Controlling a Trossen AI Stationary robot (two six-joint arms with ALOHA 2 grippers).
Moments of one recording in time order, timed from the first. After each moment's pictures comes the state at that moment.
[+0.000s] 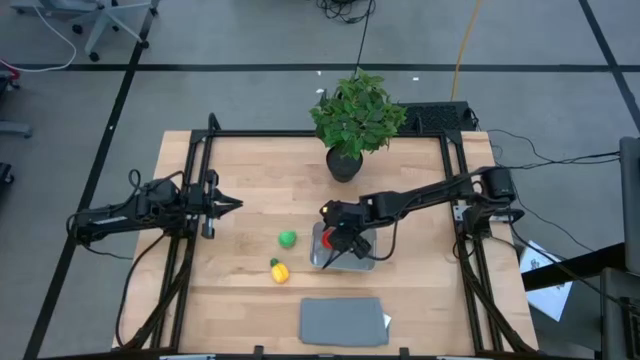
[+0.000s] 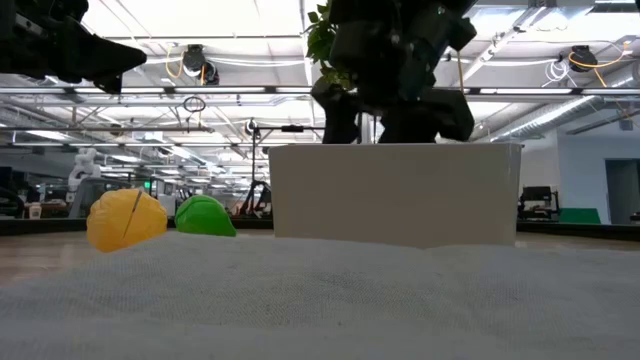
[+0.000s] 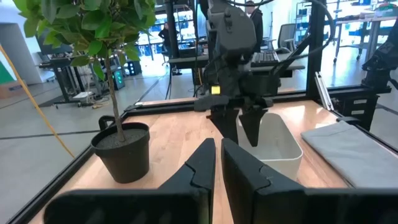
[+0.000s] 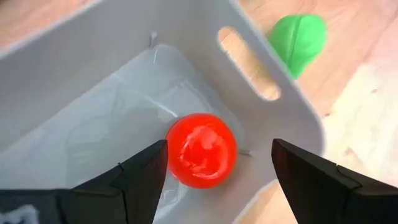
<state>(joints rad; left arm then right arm) 0.14 0.01 0.19 -0.19 0.13 0.11 0.07 1.79 1.19 -0.39 -0.07 -0.71</state>
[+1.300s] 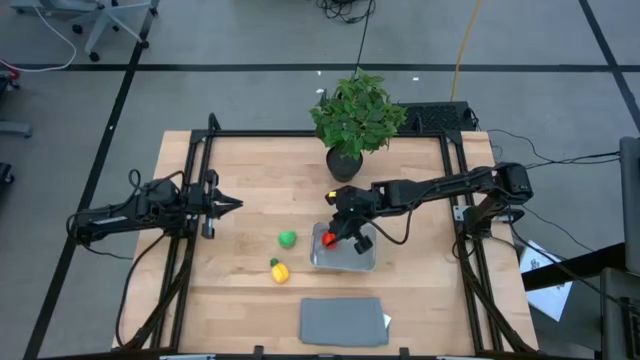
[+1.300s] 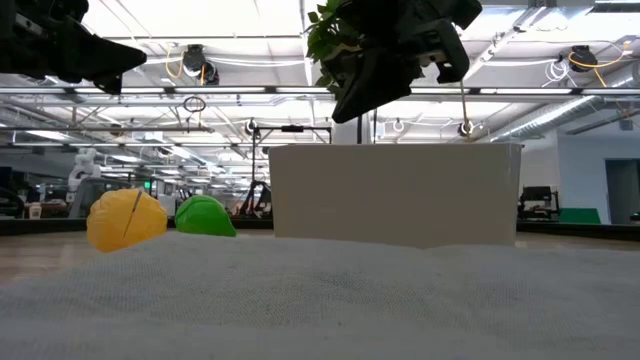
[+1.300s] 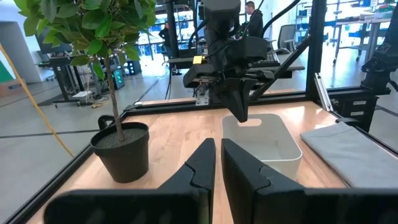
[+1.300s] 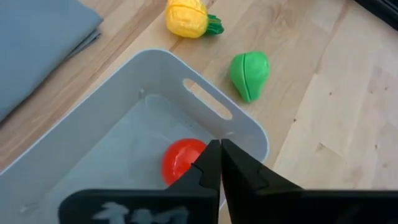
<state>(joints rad) 0.14 0.01 0.19 -0.19 0.13 0.11 0.03 1.66 1.19 -0.39 -0.16 -0.53</state>
